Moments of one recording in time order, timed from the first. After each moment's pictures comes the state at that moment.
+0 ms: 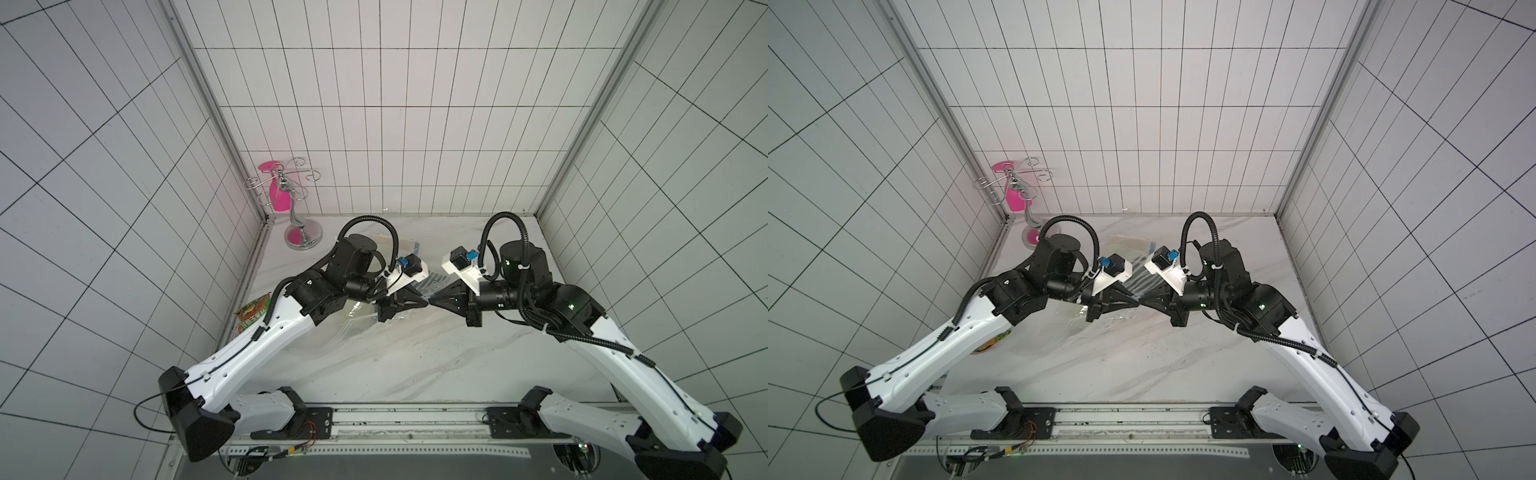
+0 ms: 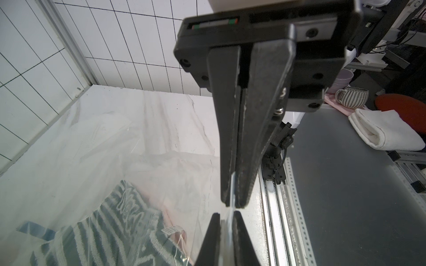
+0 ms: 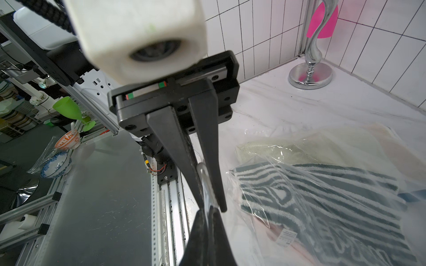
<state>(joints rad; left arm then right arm) -0.74 1.24 1.28 -0.60 0.75 0.32 0.66 1.04 1.22 -0.67 -0.70 -0.08</state>
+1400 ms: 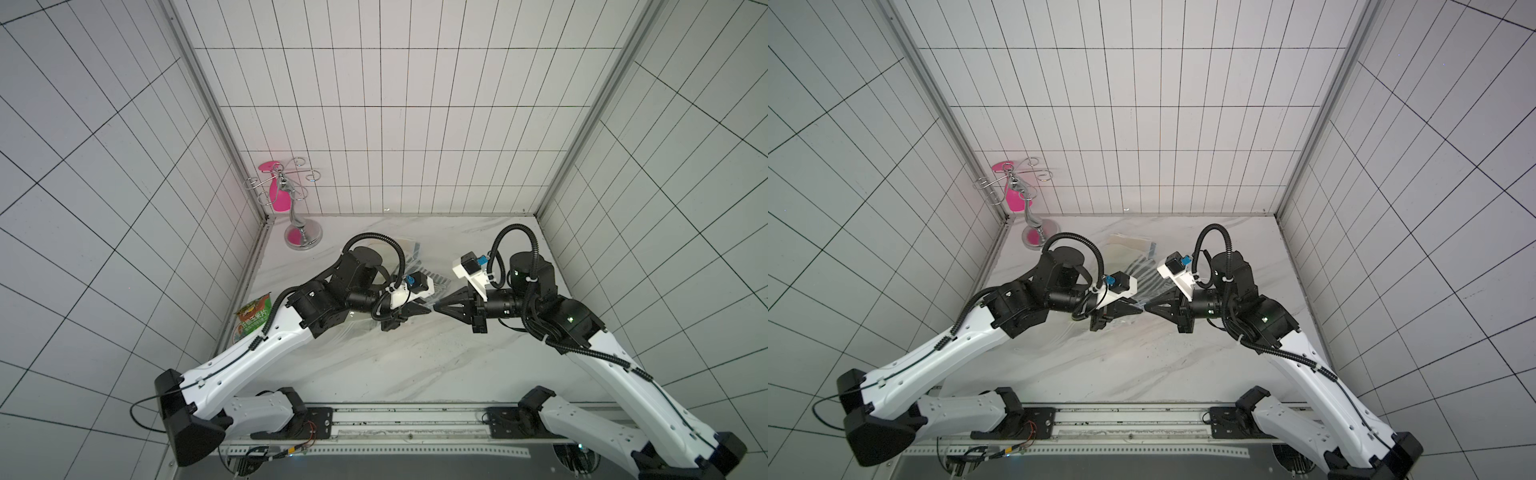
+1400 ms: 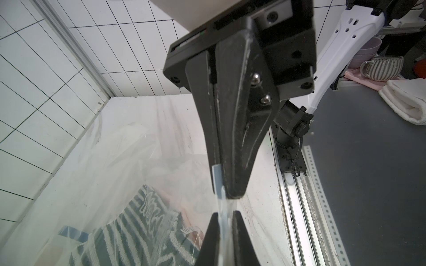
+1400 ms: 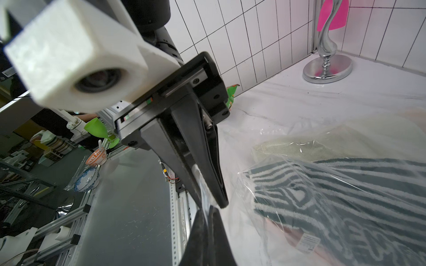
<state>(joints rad) -0.82 1.19 1.21 -0.56 0.60 0.42 0.56 0.93 1.04 -0.51 -0.85 0.09</state>
